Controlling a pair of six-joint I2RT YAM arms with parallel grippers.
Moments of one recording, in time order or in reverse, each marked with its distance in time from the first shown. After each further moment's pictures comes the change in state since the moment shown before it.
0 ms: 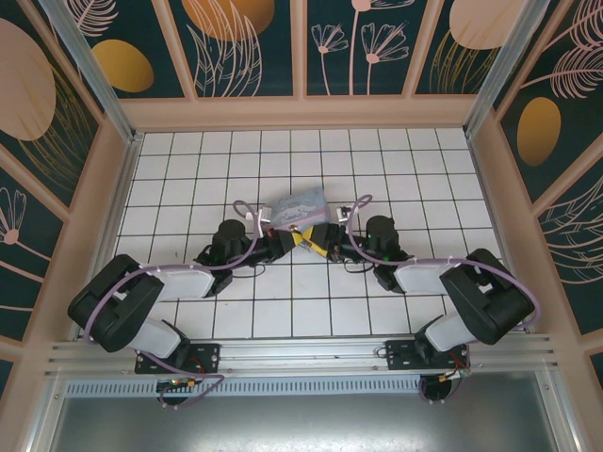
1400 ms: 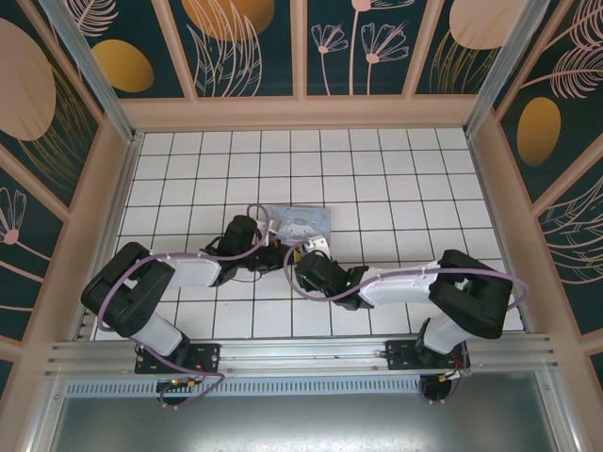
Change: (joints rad) left arm 0.028 0.091 0.095 -0.362 0.104 0.211; right arm 0.521 0.103 0.256 -0.841 1.072 -0.639
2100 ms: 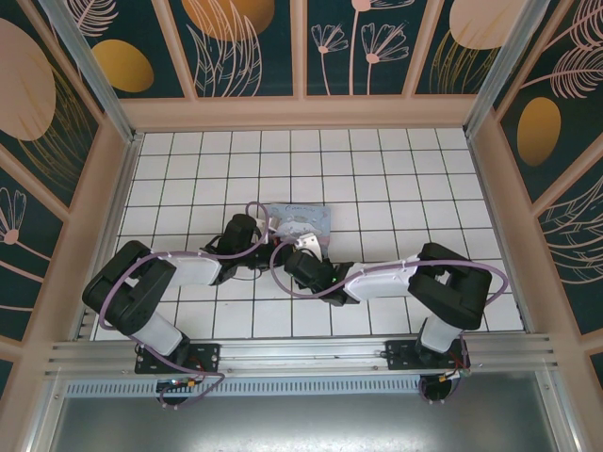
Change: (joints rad) left arm 0.008 0.013 0.005 0.023 -0.011 0.007; right arm 0.004 0.111 0.097 -0.036 0.059 -0.031
